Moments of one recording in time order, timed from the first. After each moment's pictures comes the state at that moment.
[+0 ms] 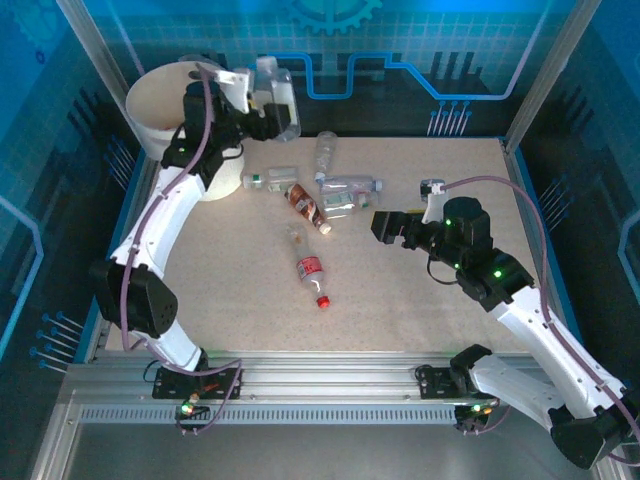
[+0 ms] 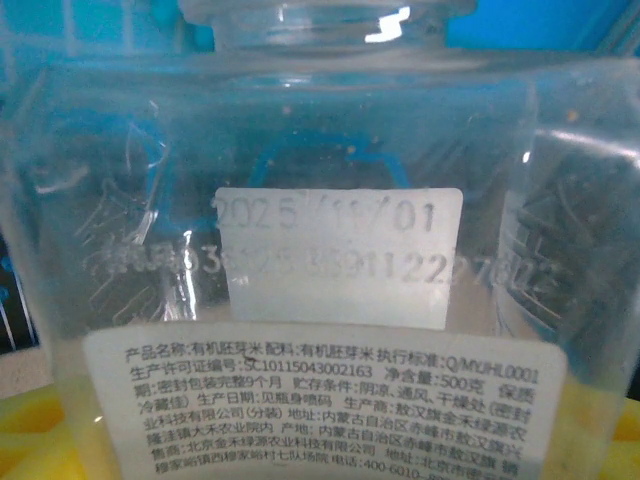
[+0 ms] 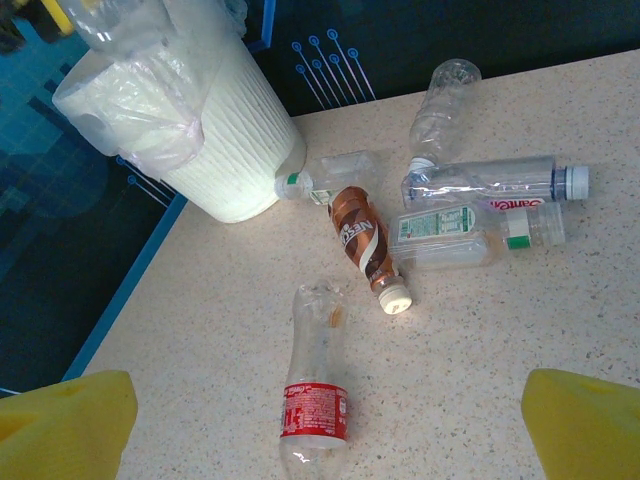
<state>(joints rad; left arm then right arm) -0.16 1.66 1.71 -0.24 0.37 -0.27 0.49 0.90 0.96 -0.45 -0.11 0.51</state>
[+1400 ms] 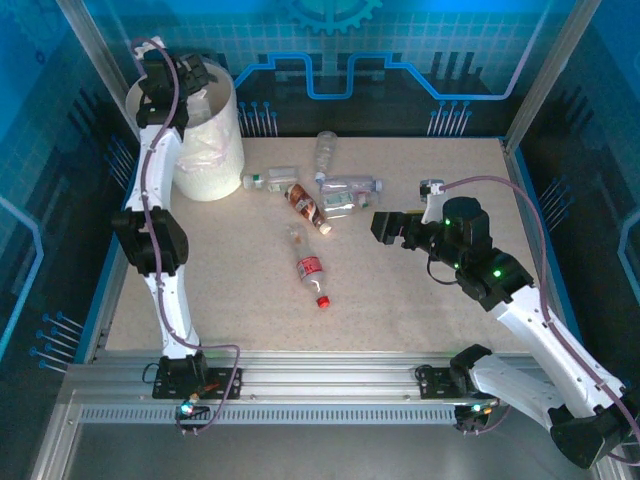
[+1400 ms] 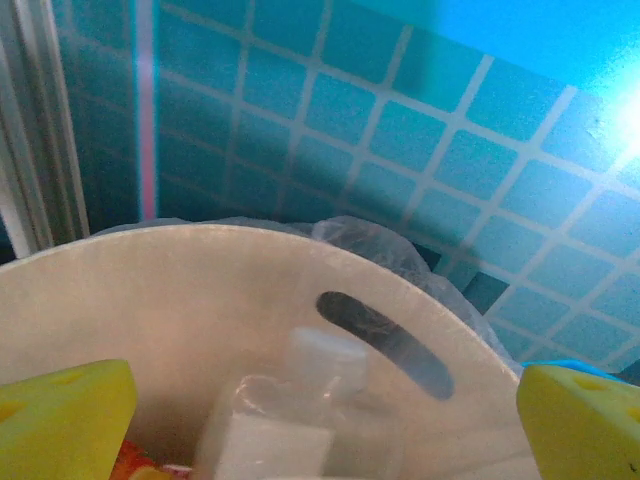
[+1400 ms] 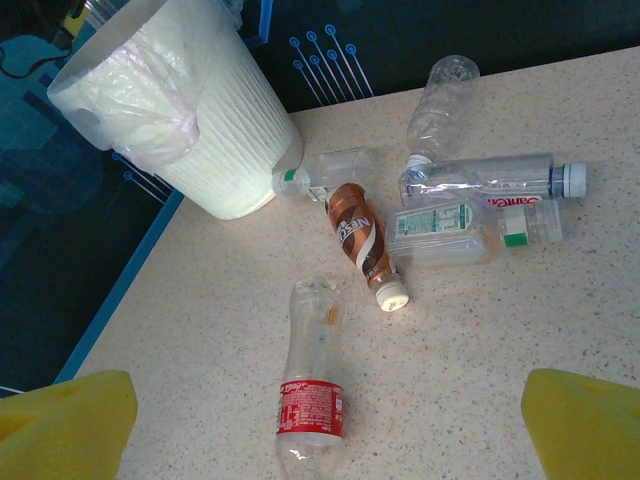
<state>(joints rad) 0.12 2.18 2.33 -0.38 -0.22 -0.35 0.49 0.90 0.96 -0.45 -0.11 0.50</state>
